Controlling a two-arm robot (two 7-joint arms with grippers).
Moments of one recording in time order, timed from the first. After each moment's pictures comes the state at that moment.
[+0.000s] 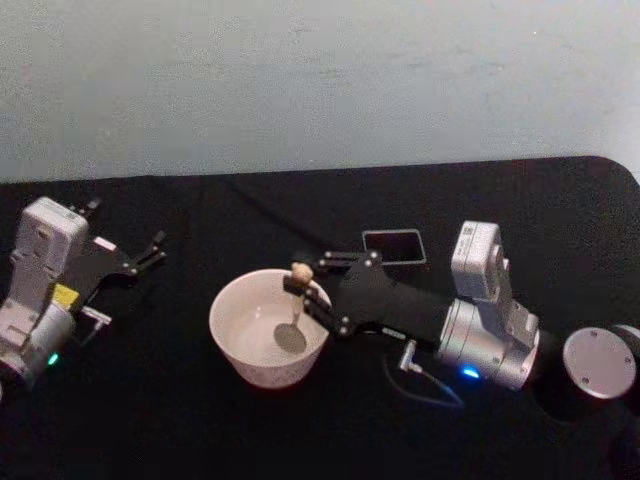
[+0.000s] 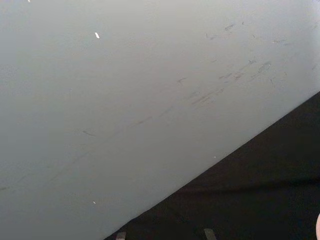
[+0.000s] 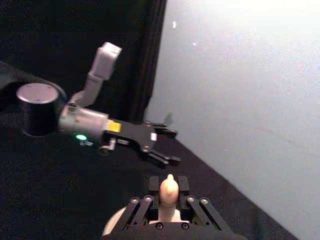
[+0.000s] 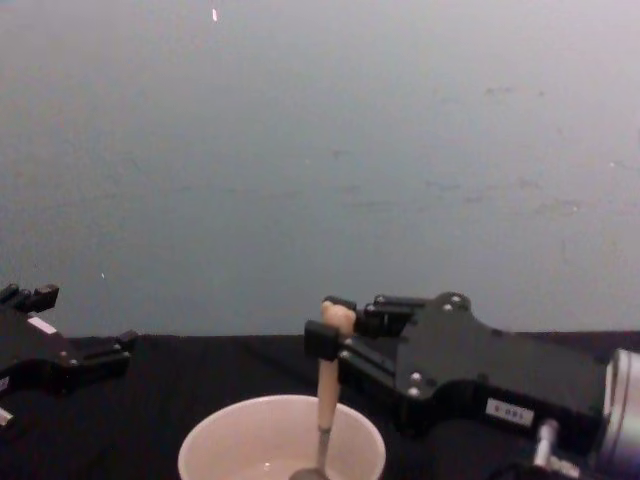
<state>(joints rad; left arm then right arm) -0.20 0.60 0.45 -1.41 -0.25 -0.12 0.03 0.31 0.38 -0.54 -1.35 0.35 -0.36 0.71</state>
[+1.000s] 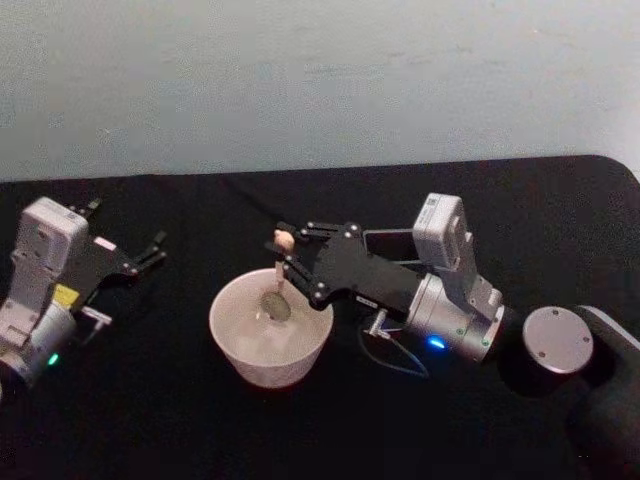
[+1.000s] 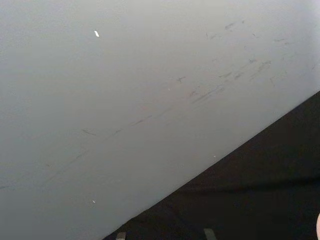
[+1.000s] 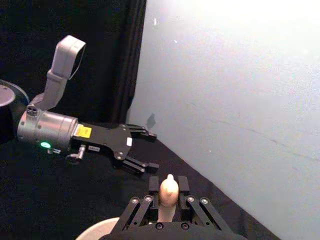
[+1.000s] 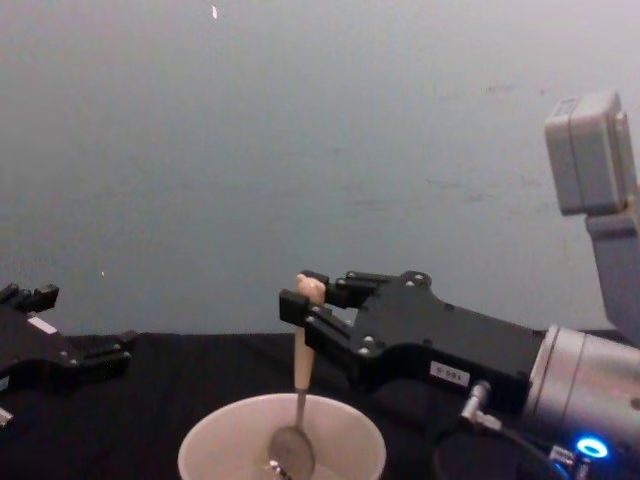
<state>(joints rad) -0.20 0.60 0.45 -1.41 -0.25 -0.12 0.03 0.39 0.28 -0.55 -1.21 0.31 -0.37 0.65</state>
